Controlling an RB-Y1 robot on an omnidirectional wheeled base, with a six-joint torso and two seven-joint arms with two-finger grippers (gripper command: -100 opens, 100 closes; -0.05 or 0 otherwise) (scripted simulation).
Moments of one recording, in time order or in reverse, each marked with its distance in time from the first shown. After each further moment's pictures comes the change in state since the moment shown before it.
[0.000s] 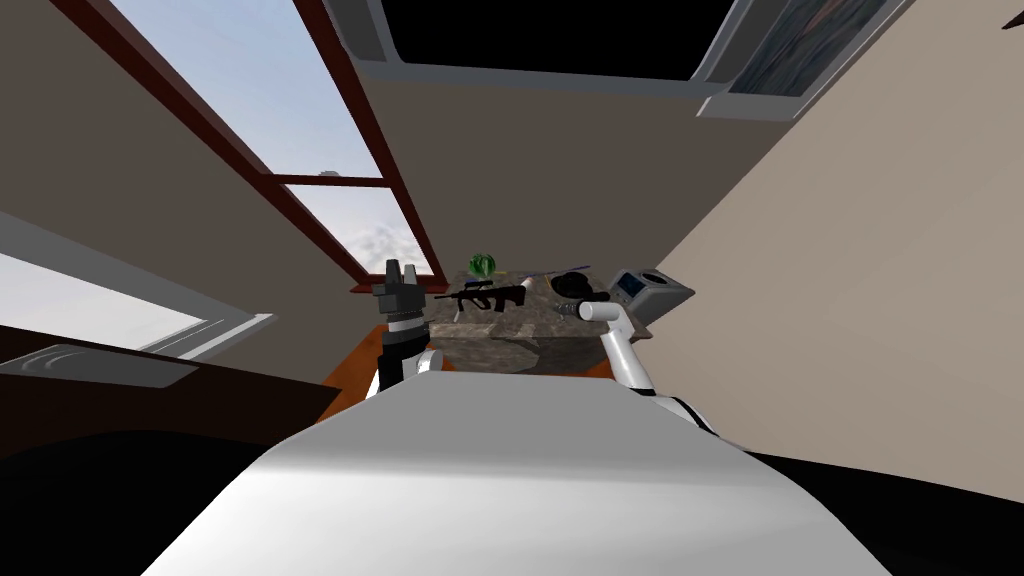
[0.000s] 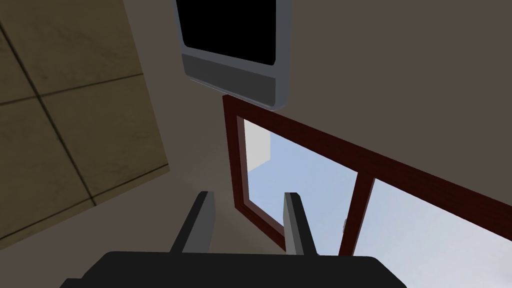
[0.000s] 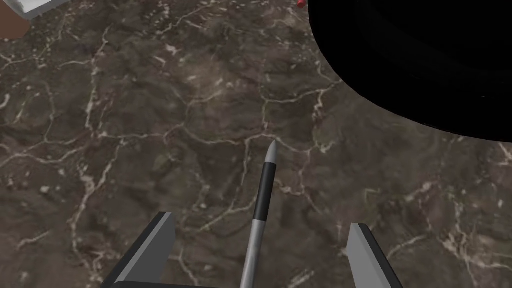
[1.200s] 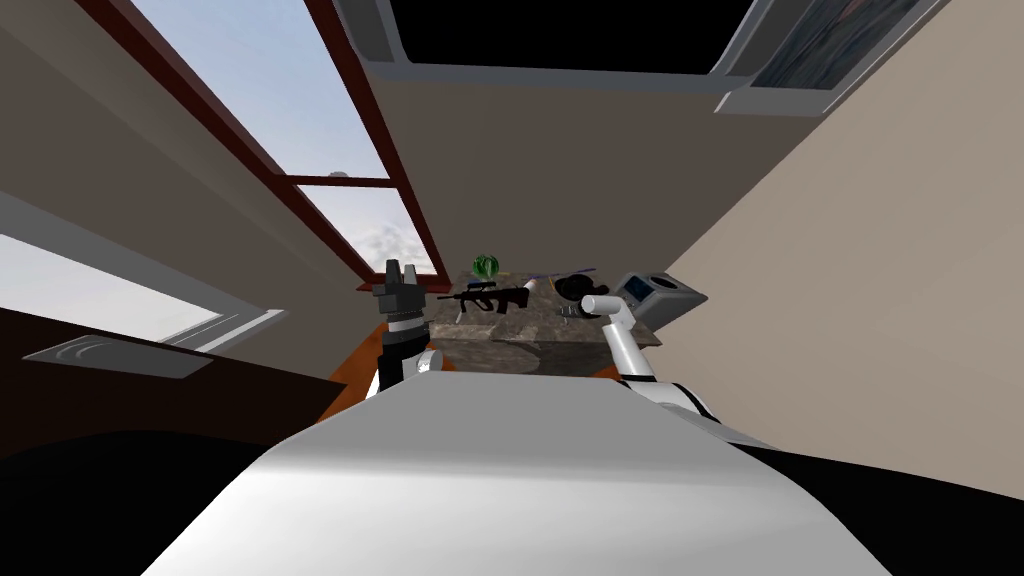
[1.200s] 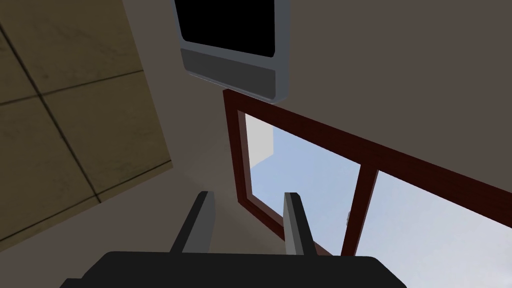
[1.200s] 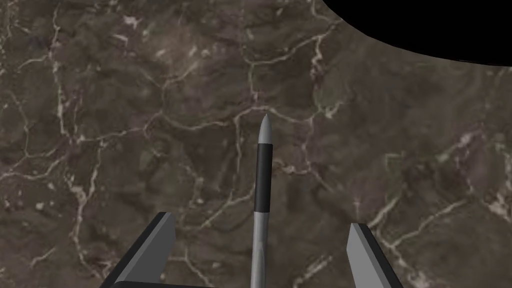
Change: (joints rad) left arm 0.000 0.000 0.000 0.000 0.000 0.000 0.000; right arm -0.090 -0.045 -0.009 0.115 -0.041 0.206 -0.191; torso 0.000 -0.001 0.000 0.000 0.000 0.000
